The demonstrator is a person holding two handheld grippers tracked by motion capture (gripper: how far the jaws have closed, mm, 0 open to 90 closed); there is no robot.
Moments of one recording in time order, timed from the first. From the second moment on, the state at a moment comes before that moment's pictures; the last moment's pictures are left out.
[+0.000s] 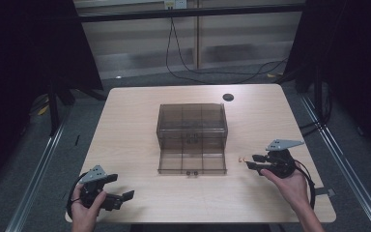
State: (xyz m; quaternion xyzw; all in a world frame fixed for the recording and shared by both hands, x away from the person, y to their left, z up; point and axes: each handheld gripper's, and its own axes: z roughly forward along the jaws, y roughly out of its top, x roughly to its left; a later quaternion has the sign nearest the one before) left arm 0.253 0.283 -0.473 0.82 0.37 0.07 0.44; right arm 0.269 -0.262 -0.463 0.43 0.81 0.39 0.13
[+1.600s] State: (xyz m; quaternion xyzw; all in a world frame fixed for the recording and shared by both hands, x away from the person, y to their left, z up) left arm 0.255 0.286 -0.474 0.82 0.37 0.06 0.43; right arm 0.365 -0.218 -0.459 0.28 0.95 0.09 0.03
